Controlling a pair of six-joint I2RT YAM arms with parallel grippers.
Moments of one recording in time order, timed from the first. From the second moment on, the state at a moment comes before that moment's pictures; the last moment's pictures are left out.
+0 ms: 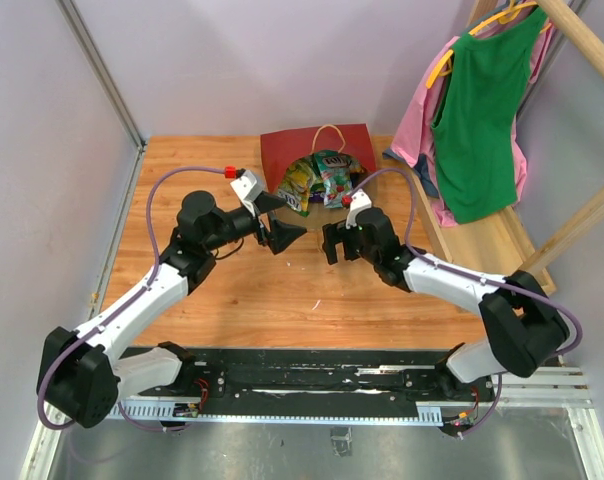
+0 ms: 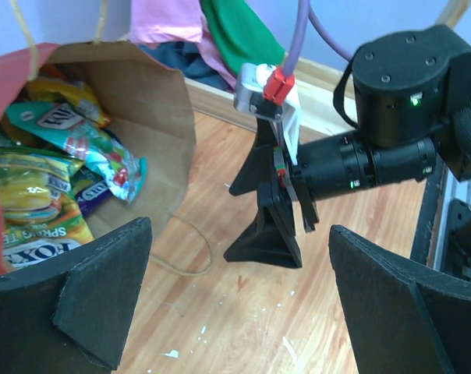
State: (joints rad) left arm -0.46 1.12 0.75 0.33 0.60 -0.13; right arm 0.66 1.44 0.75 0.17 0.10 0.17
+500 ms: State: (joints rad) left arm -0.46 1.10 0.78 0.27 0.50 -0.13; right arm 0.67 1.55 0.85 0.14 0.09 0.16
